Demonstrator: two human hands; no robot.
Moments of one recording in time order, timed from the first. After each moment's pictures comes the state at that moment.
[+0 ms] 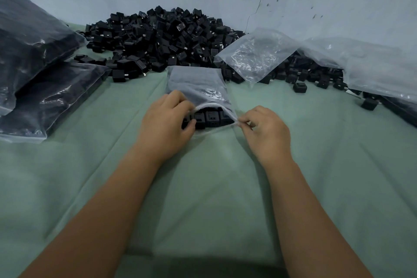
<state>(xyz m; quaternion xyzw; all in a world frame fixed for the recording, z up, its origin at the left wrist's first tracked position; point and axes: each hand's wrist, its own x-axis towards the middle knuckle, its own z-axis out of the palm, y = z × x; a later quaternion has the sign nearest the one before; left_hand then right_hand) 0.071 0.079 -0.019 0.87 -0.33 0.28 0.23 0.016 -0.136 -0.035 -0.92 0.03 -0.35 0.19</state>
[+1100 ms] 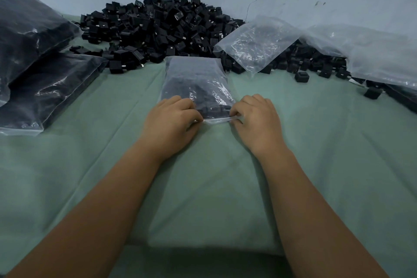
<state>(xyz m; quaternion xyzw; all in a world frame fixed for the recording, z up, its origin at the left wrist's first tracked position) 0.068 0.078 -0.031 0.85 -0.41 0.28 0.20 0.022 -0.123 -0.029 -0.95 -0.03 -0.29 0.09</state>
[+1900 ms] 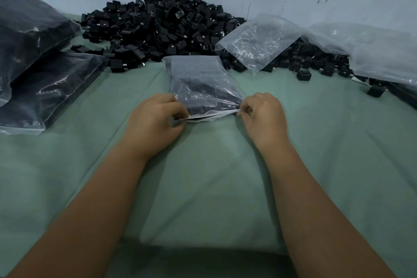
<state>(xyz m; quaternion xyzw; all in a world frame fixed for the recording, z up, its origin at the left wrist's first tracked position) 0.072 0.103 -0.026 0.88 -0.35 0.21 0.26 0.032 -0.132 -0.031 -0.94 0.04 -0.30 0.14</state>
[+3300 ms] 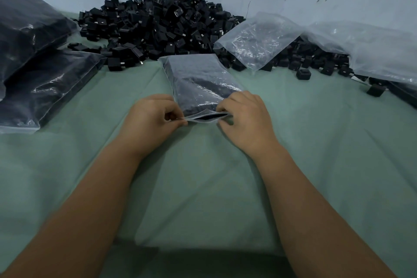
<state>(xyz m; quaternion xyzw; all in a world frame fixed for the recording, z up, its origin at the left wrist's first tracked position) 0.069 0.104 -0.021 0.87 -0.33 0.15 0.34 0.026 -0.107 -0.029 -0.96 -0.06 -0.27 0.09</state>
